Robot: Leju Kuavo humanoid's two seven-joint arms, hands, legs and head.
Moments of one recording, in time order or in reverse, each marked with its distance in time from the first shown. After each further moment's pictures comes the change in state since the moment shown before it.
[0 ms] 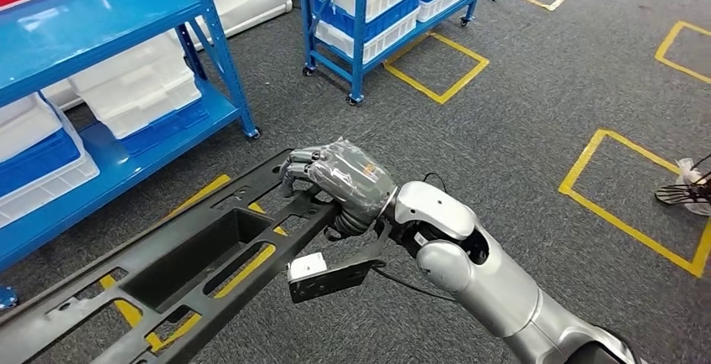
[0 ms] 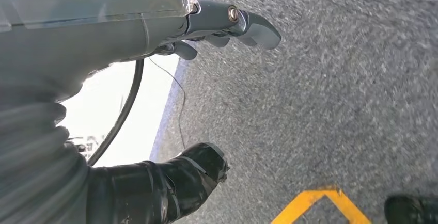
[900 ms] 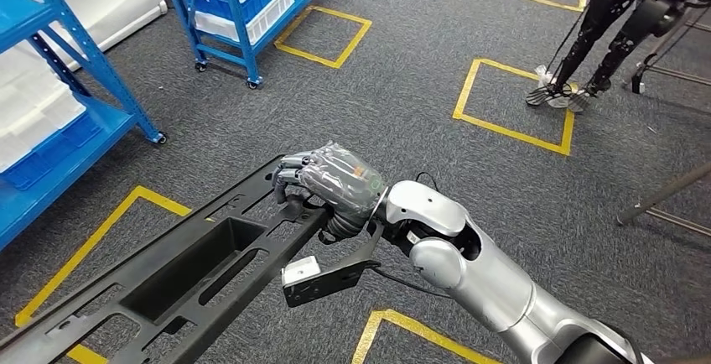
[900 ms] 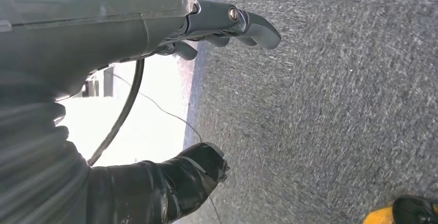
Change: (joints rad) left arm 0.003 -0.002 0.016 -0.001 -0.002 -0.005 -0.014; right arm -0.035 0.006 0.038 0.034 -0.021 0.007 -0.012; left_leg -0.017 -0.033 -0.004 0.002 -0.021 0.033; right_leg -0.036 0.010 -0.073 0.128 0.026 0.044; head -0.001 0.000
